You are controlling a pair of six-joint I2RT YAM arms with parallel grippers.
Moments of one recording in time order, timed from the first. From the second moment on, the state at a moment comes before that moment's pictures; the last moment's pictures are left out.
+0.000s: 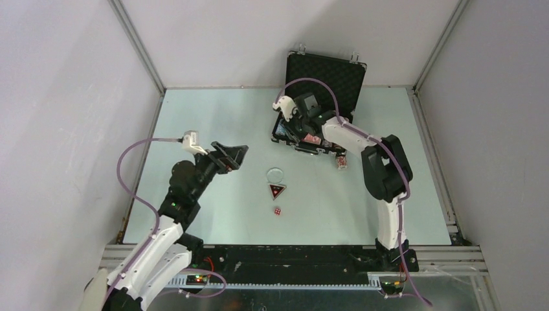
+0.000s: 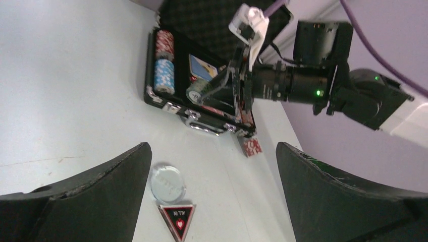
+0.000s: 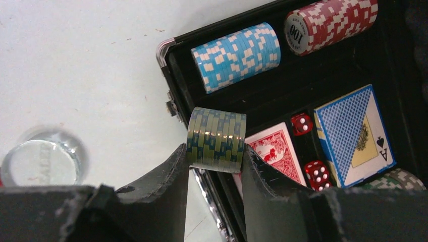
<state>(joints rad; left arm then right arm) -0.35 0.71 0.42 0.24 0.13 -0.70 0.55 2.02 1.57 -0.33 -0.16 -0.34</state>
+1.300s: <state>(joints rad) -0.35 0.73 0.47 0.13 -0.07 -0.74 0.48 2.17 1.67 -0.33 -0.36 -0.63</state>
